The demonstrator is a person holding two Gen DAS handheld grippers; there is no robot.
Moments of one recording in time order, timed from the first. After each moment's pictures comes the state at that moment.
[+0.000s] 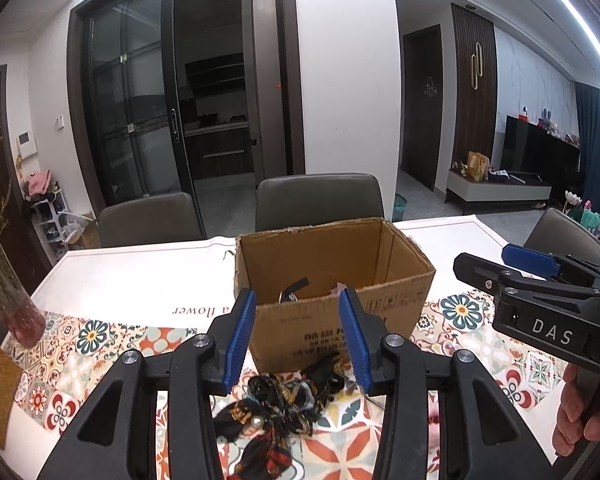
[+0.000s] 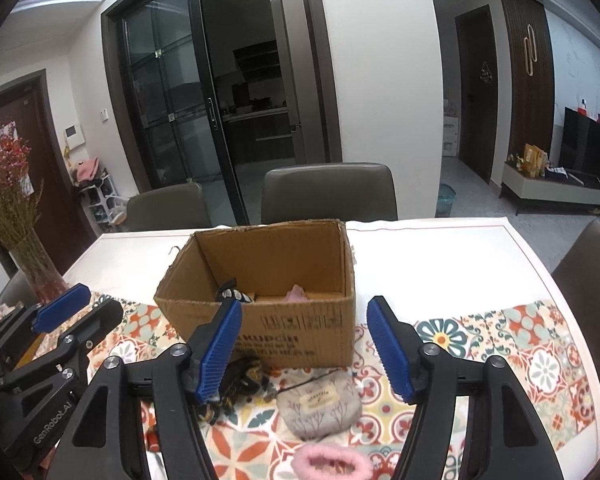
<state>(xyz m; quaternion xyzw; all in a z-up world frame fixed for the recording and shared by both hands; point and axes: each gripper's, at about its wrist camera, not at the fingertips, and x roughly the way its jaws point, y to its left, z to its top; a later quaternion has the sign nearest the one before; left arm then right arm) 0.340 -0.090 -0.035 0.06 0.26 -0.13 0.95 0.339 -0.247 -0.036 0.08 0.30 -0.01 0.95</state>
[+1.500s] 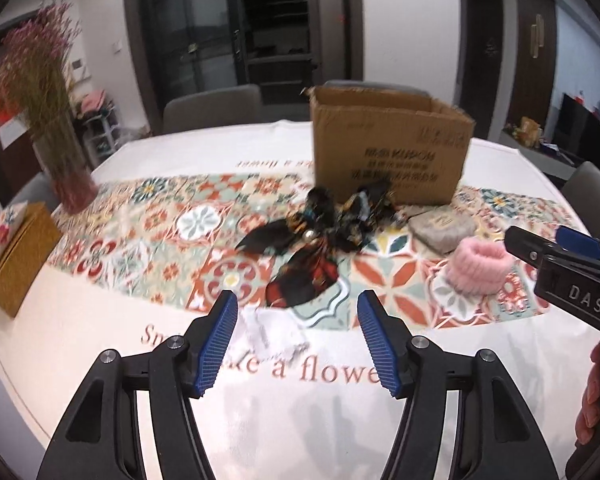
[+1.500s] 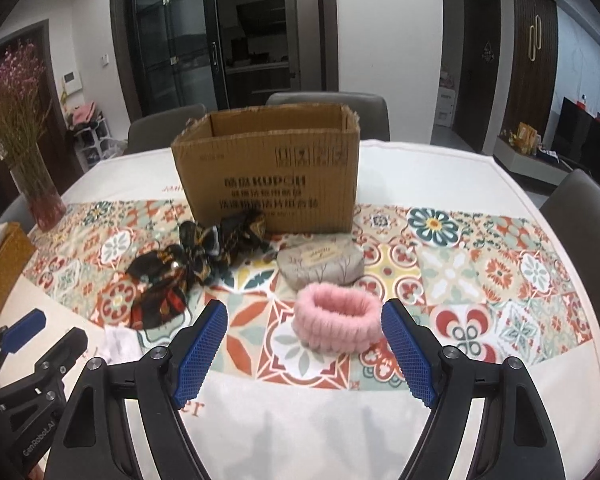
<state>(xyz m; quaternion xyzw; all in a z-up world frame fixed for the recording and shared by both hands) 0.210 -0.032 -0.130 0.04 0.37 -0.02 0.93 0.231 -0.204 -0.124 0.04 0.38 -0.02 0.92</state>
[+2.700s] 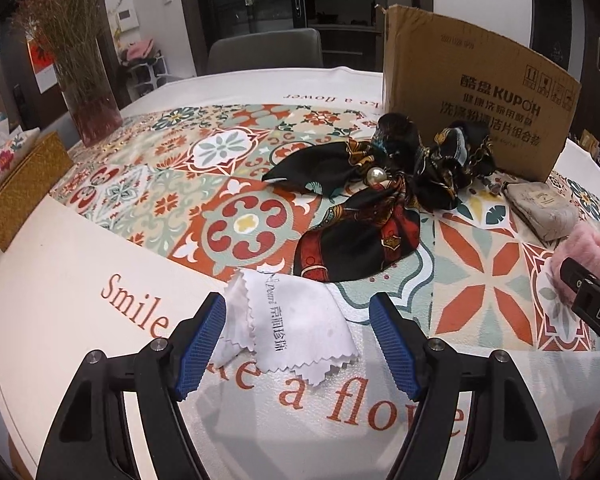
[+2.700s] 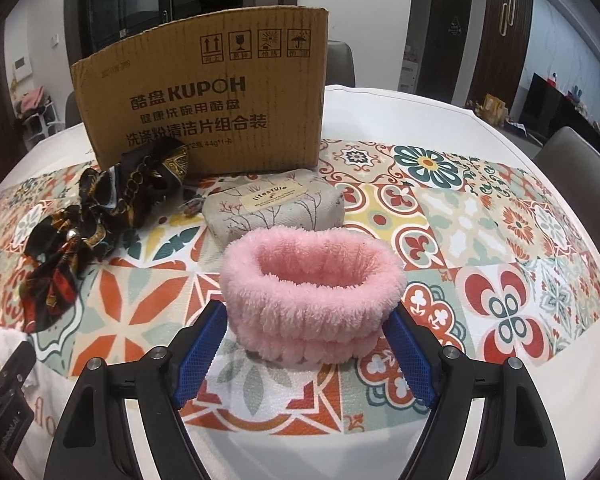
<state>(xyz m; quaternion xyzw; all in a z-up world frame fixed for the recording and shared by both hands) 0.265 -0.017 -0.237 0.00 0.42 0.09 0.90 0.287 -0.215 -0.230 0.04 0.42 -0.11 0.90</state>
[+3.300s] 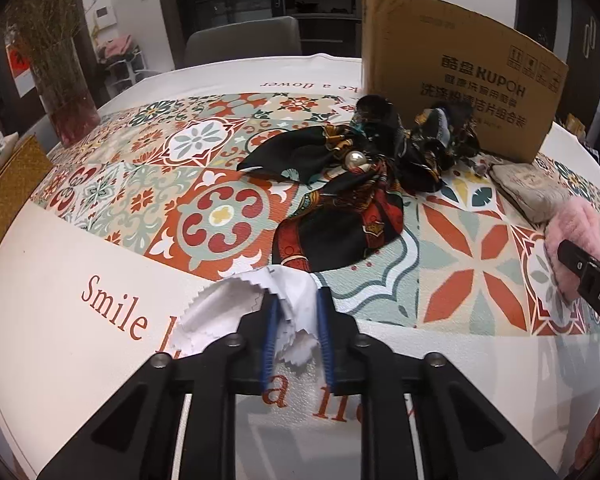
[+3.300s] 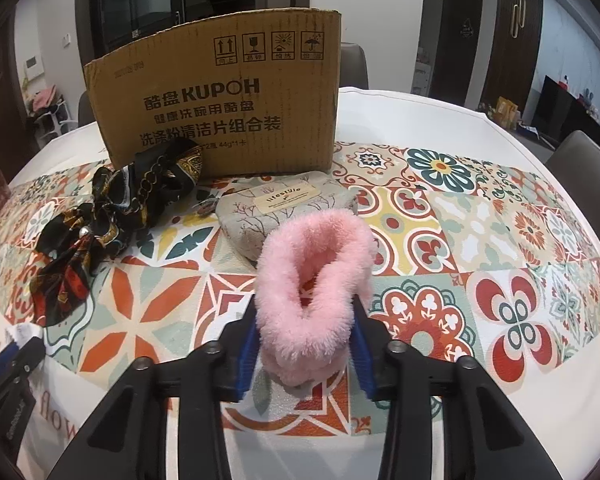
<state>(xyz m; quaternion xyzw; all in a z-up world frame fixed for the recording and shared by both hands) 0.273 -0.018 -0.245 0.01 0.44 0.05 0.90 0.286 -0.214 -0.229 0.04 0.41 -0.08 0.91</state>
